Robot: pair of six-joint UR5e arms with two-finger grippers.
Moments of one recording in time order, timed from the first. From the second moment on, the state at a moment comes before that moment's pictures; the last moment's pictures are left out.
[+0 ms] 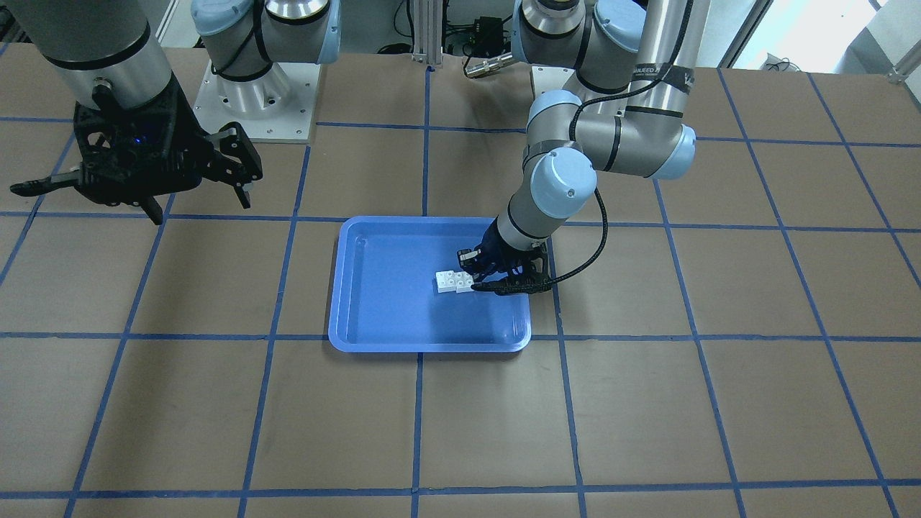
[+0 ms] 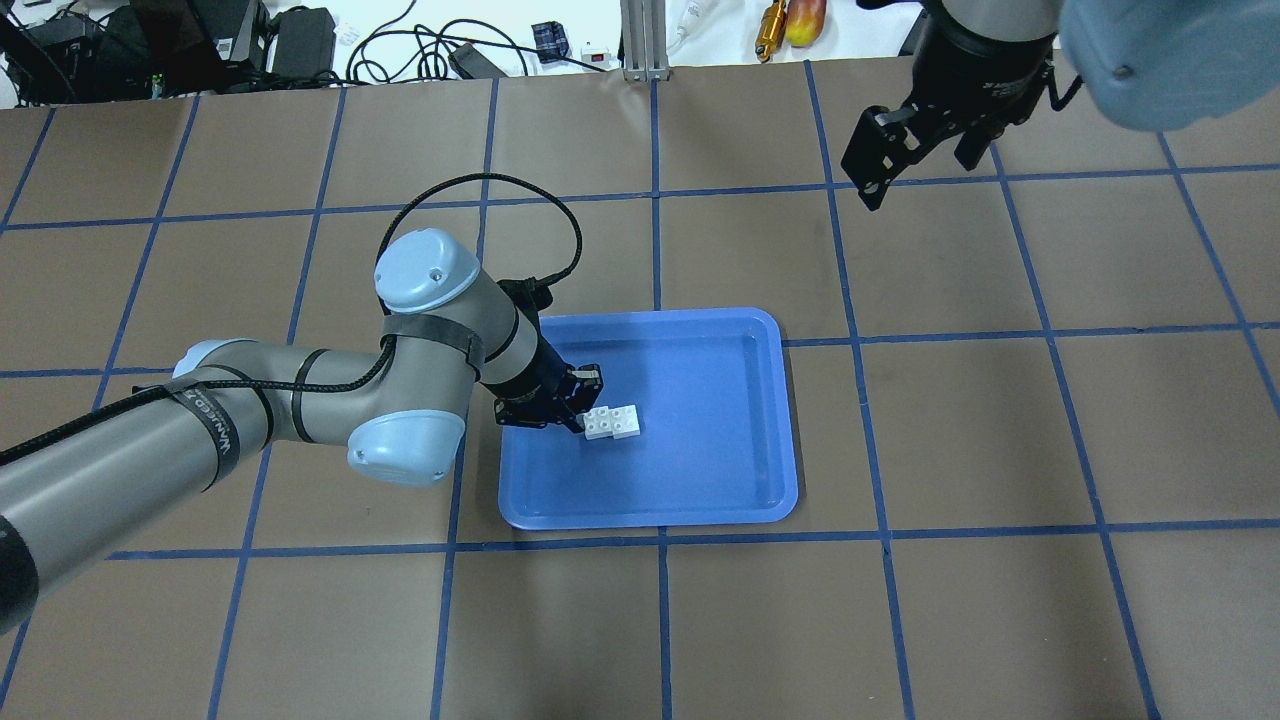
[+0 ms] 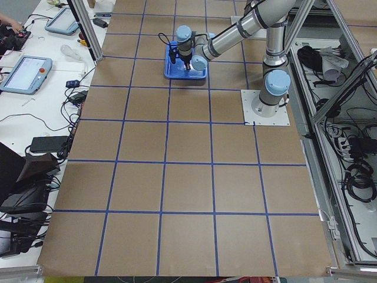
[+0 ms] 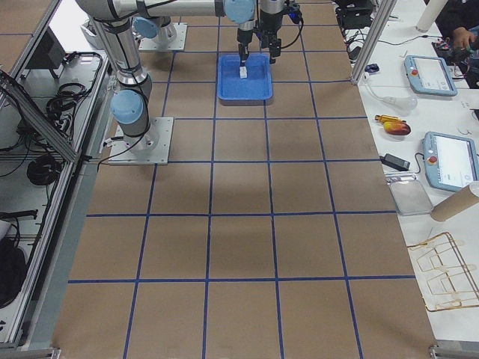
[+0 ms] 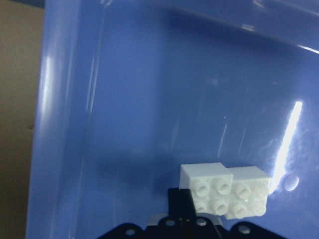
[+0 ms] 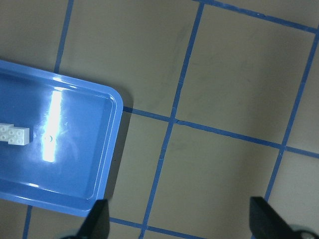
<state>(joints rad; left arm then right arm) -1.73 -1.87 -2.08 -0.79 1.30 -0.36 1.57 -1.50 1.48 -1.59 -1.57 -0.21</state>
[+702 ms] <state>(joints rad) -1.73 -1.87 -2.08 -0.78 1.30 -0.35 1.56 -1.52 1.51 -1.62 -1.56 -0.13</state>
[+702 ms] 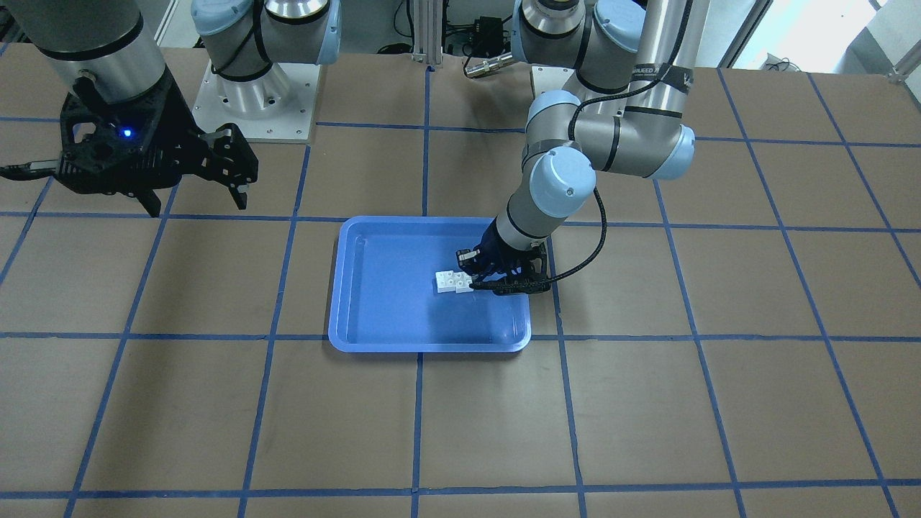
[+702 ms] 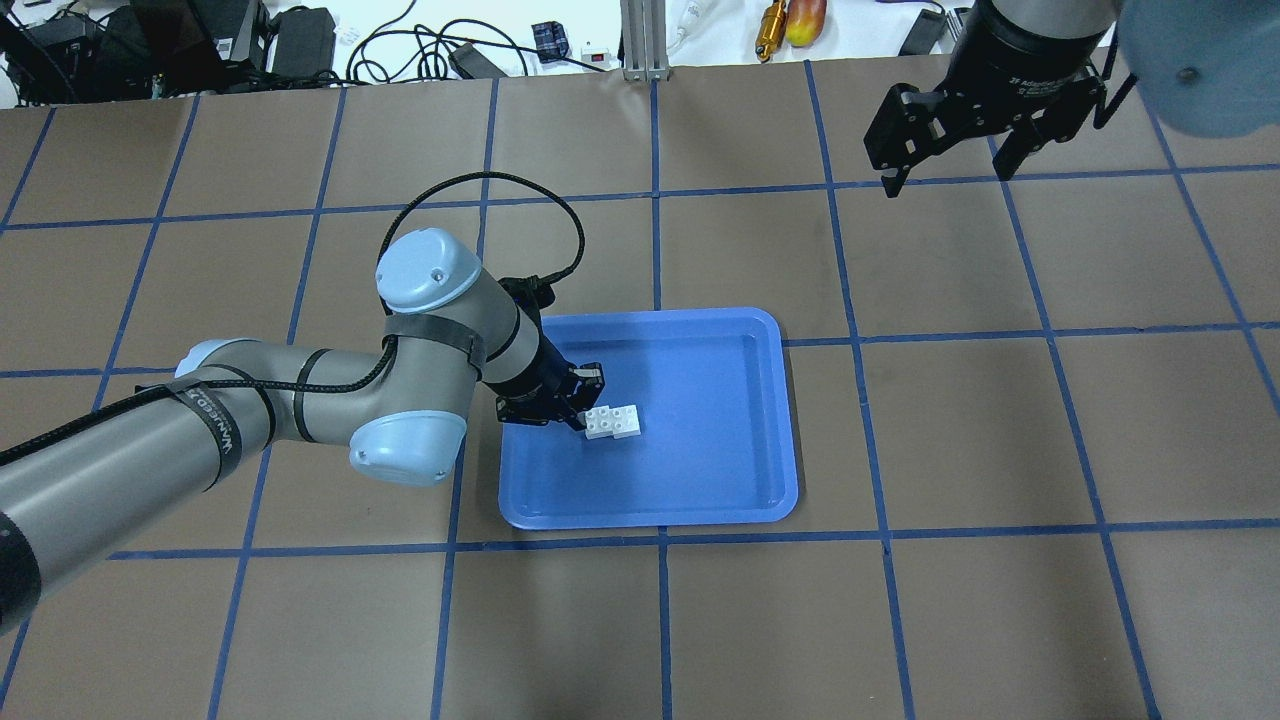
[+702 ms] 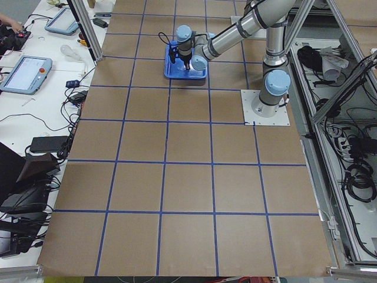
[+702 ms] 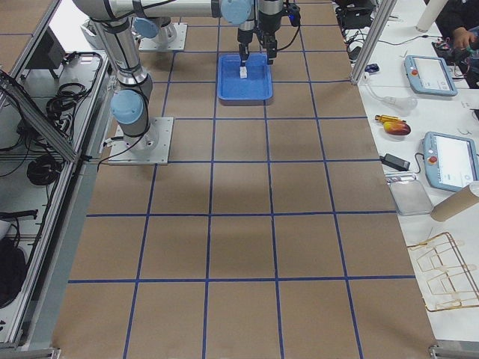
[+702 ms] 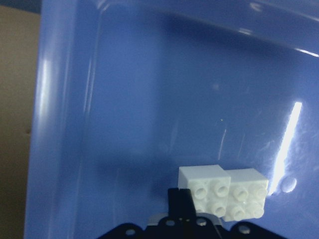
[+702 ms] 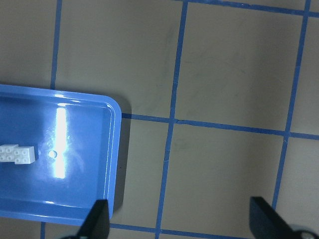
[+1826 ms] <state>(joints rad) -1.59 -1.71 -1.76 -1.24 1.38 -0.25 1.59 -1.51 1.46 -1.60 -1.59 0.13</state>
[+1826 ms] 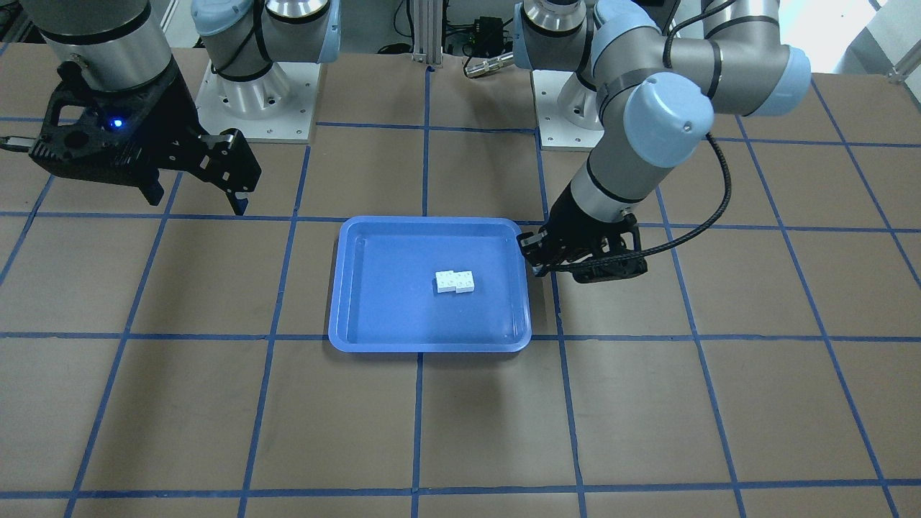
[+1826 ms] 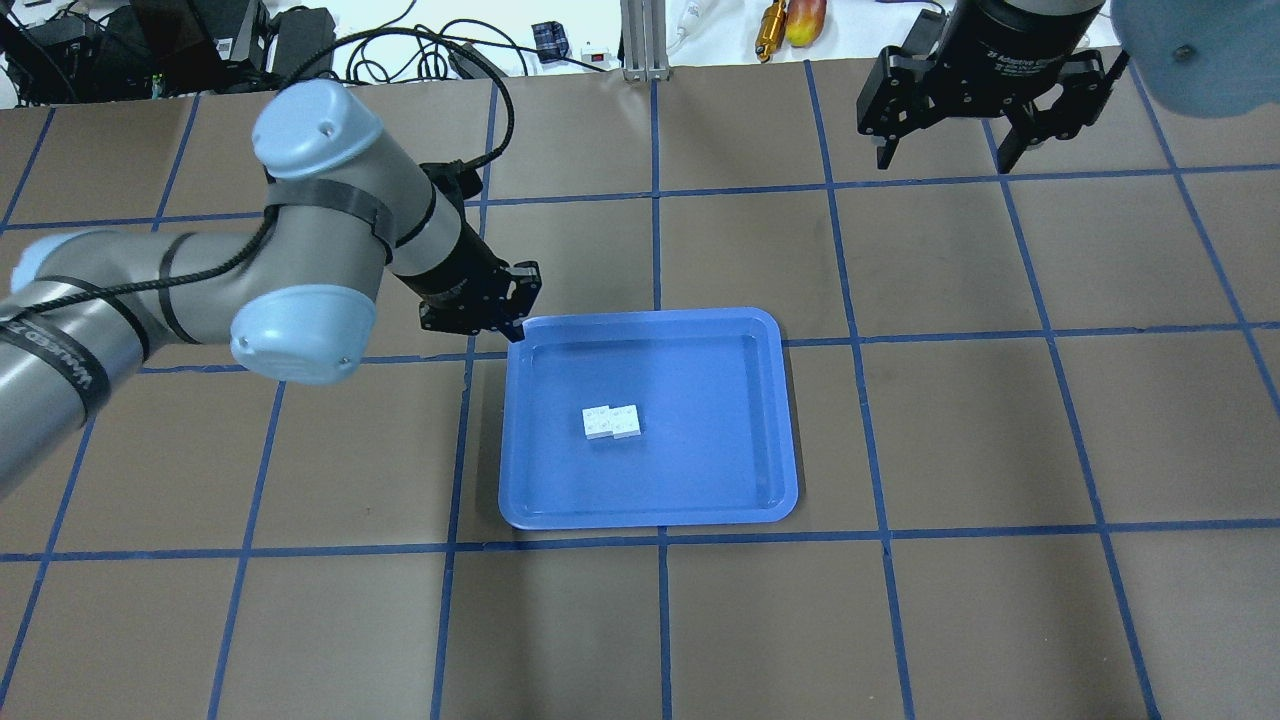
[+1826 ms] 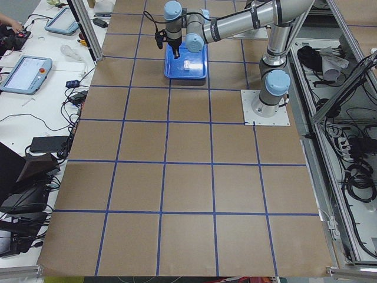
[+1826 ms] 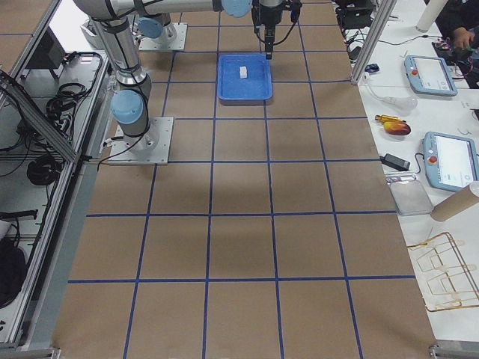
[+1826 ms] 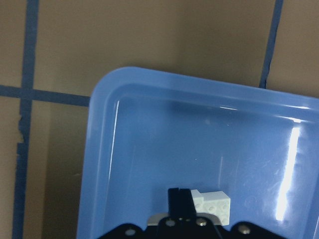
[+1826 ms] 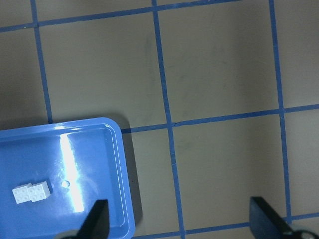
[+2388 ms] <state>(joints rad) -1.51 -1.63 -1.62 -1.43 1.43 -0.12 1.59 -1.51 1.47 -1.61 -1.59 0.13</state>
